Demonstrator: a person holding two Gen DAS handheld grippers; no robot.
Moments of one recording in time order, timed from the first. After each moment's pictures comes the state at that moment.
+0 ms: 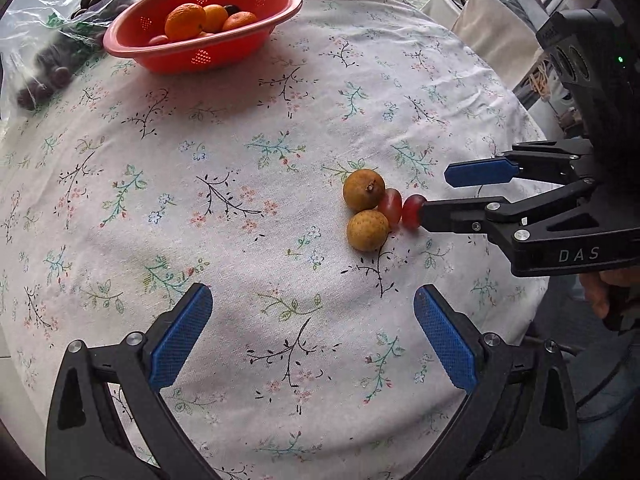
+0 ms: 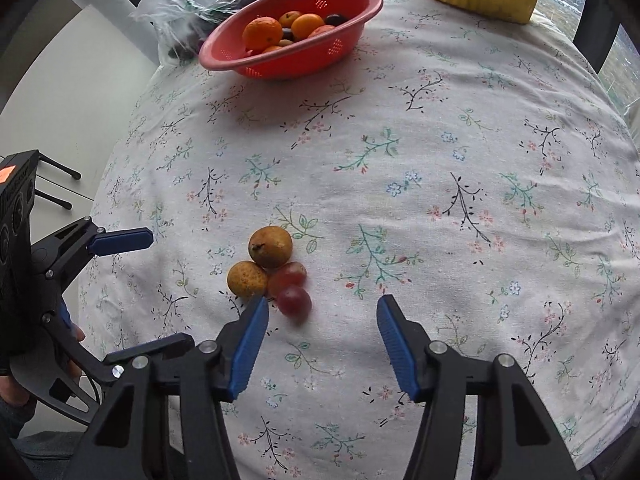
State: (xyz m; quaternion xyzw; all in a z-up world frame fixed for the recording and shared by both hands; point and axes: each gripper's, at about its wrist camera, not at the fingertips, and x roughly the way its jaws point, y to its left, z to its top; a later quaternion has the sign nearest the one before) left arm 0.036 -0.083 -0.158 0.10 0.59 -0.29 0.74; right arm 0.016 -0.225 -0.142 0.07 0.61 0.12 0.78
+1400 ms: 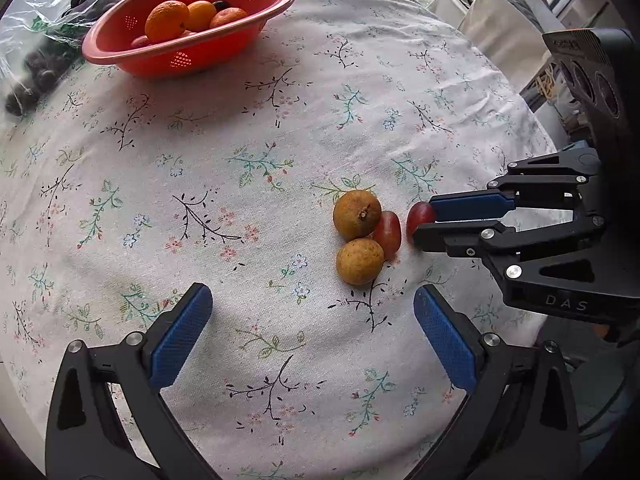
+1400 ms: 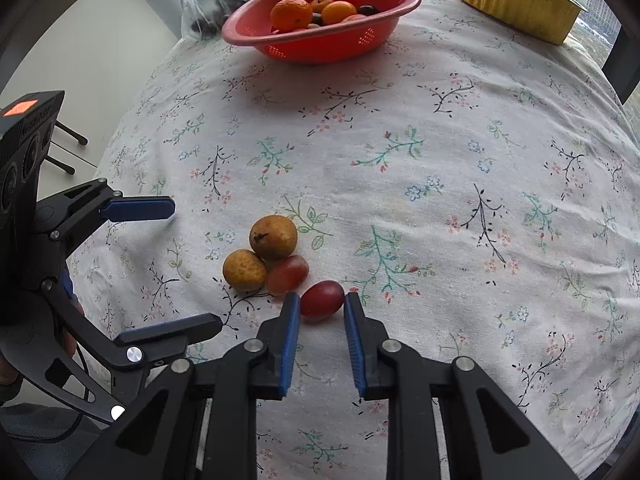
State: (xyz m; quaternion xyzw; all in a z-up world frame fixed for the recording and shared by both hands) left arm 0.052 -0.115 -0.171 0.10 0.60 -0.29 0.74; right arm 0.019 -0.223 -0.148 0.03 0.61 0.15 0.78
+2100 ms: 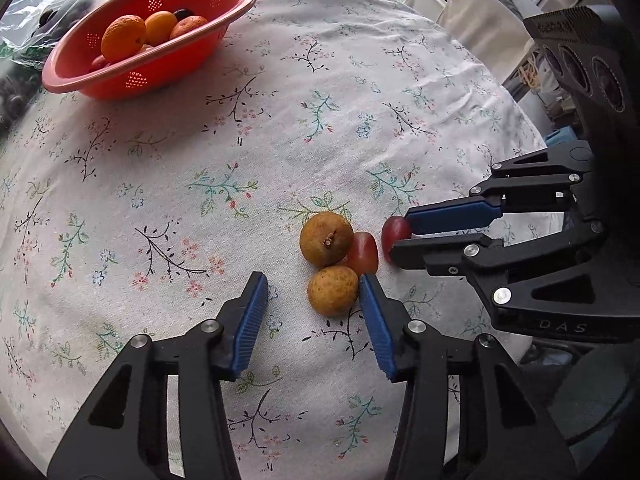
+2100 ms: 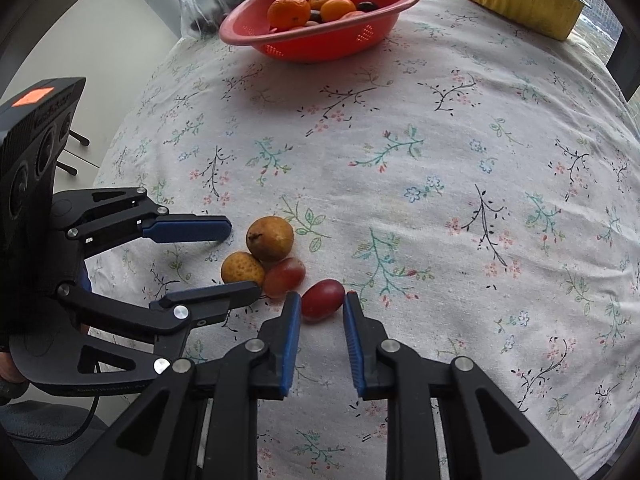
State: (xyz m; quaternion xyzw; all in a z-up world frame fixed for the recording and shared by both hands) left arm 0.059 -0.141 -0.179 0.11 0.59 -0.32 0.73; right arm 0.022 -0.224 -0.148 0.03 0.62 0.16 0.77
